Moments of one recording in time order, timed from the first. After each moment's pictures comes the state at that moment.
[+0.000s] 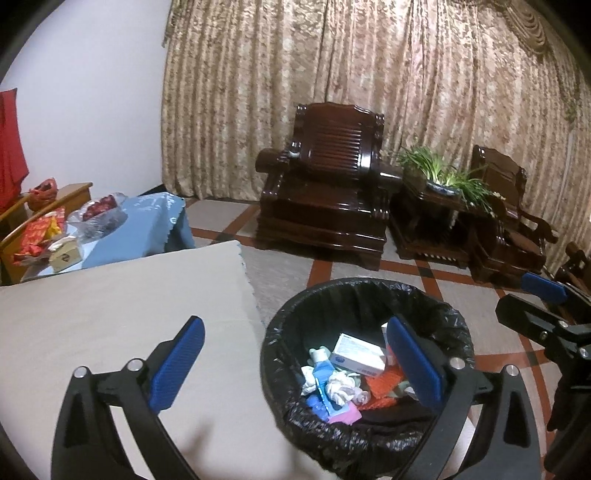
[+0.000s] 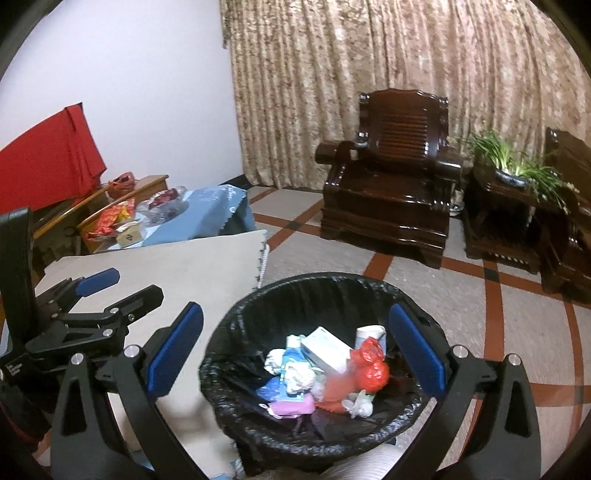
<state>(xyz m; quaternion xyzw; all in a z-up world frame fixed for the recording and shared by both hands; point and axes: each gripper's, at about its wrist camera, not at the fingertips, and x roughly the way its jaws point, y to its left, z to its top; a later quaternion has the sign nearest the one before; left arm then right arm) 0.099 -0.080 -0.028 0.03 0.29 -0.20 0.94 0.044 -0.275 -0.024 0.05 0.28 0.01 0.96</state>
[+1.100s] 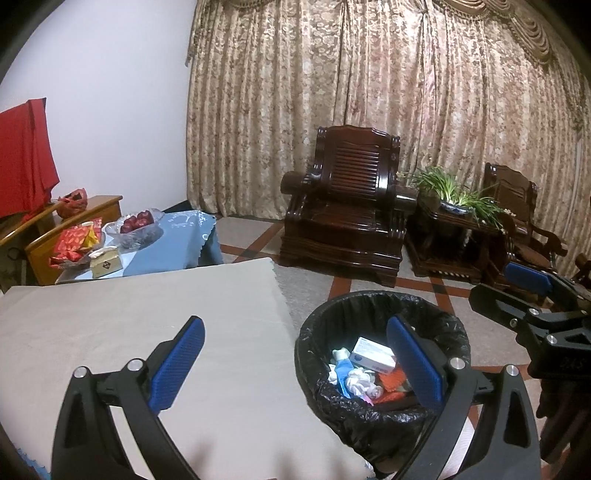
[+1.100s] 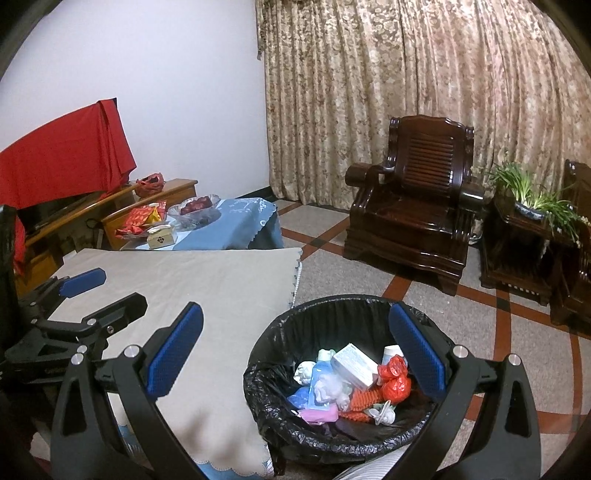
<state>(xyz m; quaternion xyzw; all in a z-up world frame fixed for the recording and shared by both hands) 0.044 -0.036 0.012 0.02 0.25 -0.16 0.95 0.022 -0.227 0.012 0.02 0.25 0.05 0.97</state>
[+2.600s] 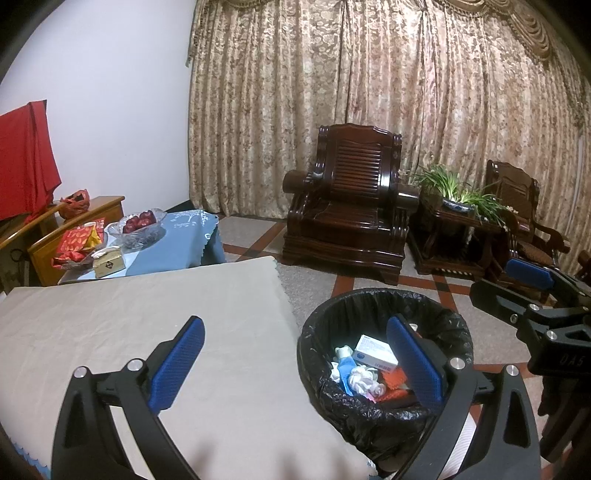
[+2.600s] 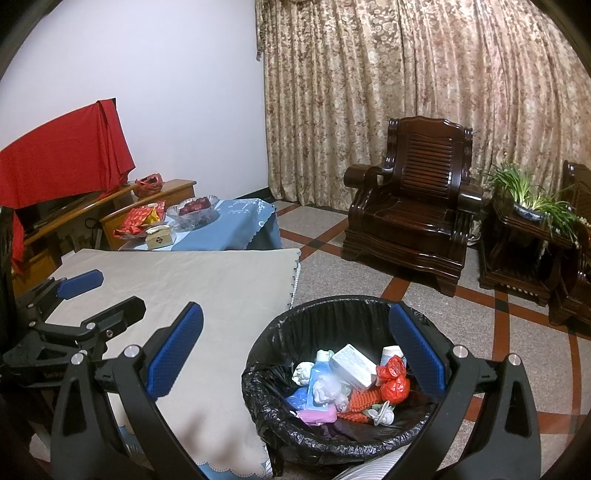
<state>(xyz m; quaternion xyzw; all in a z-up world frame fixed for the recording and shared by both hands) 0.042 -0.033 0.014 0.03 0.25 -0.16 0.95 0.022 -0.228 0.013 0.02 0.24 0.05 0.97</state>
